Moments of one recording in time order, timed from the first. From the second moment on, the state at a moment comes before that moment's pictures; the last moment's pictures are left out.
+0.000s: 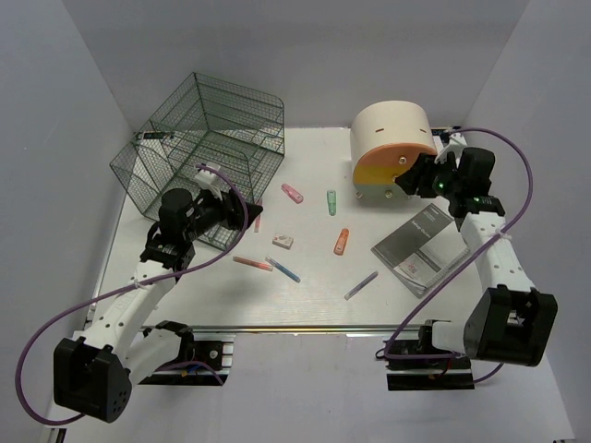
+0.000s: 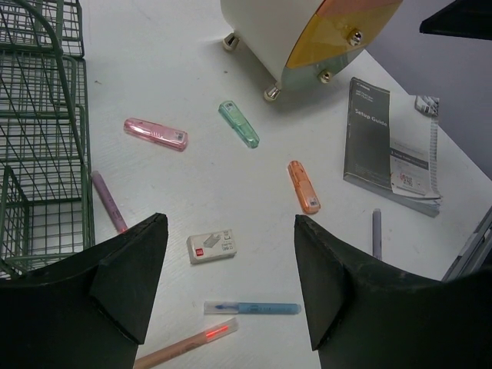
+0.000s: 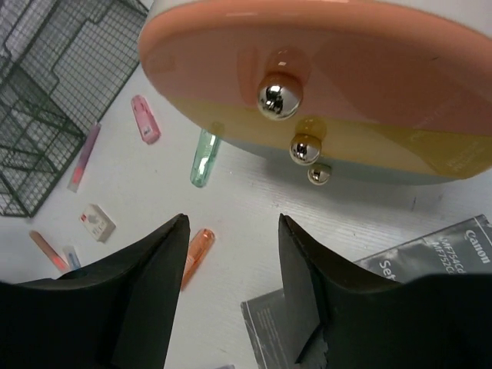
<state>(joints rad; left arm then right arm) -0.29 0.99 0.69 0.12 0.45 -0.23 -0.08 1.26 1.01 -0.24 -0.54 0.11</state>
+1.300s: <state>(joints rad) -0.29 1.04 0.69 0.13 0.46 -0.25 -0.05 1.36 0.95 0.08 -0.40 0.46</state>
